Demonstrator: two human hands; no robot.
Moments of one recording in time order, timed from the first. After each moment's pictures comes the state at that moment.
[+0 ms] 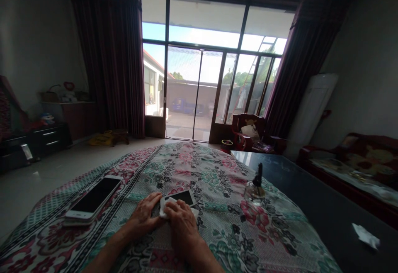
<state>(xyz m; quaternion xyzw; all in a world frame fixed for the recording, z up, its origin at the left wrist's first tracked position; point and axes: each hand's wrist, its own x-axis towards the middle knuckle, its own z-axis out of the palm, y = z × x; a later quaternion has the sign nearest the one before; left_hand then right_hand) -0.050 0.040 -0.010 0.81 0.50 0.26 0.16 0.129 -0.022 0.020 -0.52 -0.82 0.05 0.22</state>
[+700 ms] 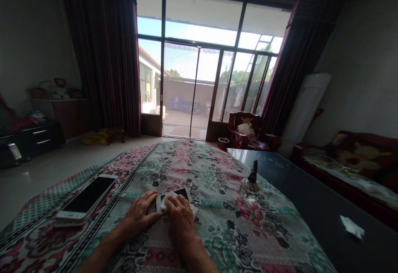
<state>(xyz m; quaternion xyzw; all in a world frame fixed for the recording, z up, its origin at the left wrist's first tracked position) -0.051 0.039 -0.004 0.81 0.50 0.26 0.18 0.131 -0.014 0.013 -0.59 -0.77 0.04 0.24</state>
